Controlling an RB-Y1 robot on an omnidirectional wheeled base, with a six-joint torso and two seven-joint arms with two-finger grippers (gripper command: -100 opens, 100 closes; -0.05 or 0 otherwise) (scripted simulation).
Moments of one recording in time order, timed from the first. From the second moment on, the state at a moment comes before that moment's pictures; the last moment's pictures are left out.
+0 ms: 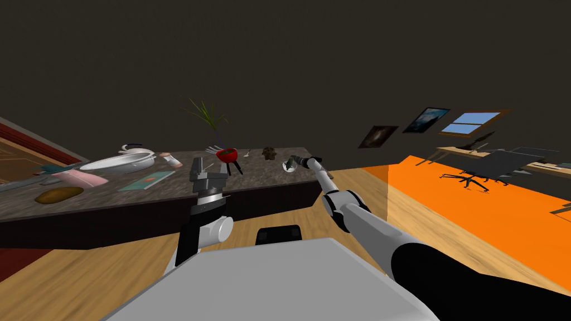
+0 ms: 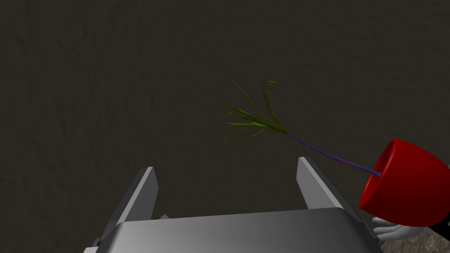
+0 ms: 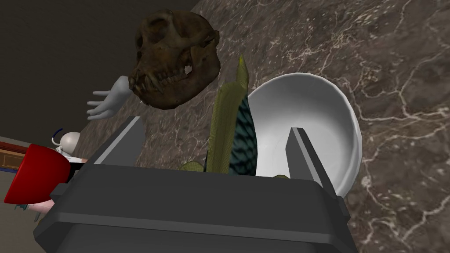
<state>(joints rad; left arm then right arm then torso) 0.46 -0.05 -0.03 -2.29 0.12 -0.41 0.05 -0.77 -0.36 0.00 -0.93 -1.07 0.59 -1.69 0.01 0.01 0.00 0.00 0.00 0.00</state>
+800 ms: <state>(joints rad) 0.46 -0.05 -0.03 -2.29 0.12 -0.41 0.05 -0.82 -0.41 0.01 -0.93 -1.08 0.65 -1.75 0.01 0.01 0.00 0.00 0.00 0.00</state>
